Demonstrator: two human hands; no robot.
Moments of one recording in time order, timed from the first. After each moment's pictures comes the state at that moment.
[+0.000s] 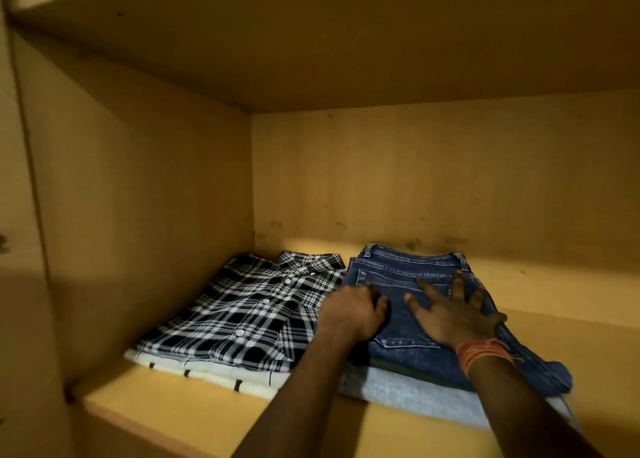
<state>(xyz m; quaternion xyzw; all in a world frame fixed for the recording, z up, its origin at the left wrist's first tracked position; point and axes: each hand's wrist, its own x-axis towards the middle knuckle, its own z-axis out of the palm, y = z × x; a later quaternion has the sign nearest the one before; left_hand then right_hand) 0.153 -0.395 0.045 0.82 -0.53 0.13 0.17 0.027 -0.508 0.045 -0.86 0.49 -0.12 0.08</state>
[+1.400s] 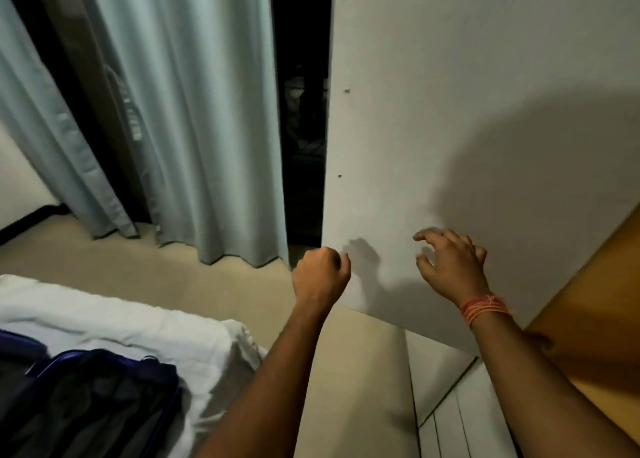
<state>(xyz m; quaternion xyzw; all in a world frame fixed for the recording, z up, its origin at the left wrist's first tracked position) -0.036 0.271 -0.168 0.89 0.33 0.22 0.23 0.092 0.103 -0.148 -0.92 -0.31 -0.15 0.18</state>
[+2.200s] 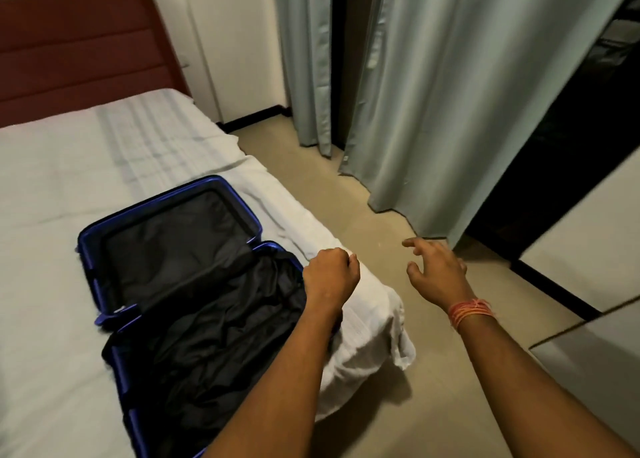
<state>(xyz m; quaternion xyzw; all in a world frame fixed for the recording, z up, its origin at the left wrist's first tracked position) -0.256 0.516 -0.268 0.74 0.63 0.16 0.17 -0.078 0.473 -0.256 -0.79 -0.59 0.10 0.17</state>
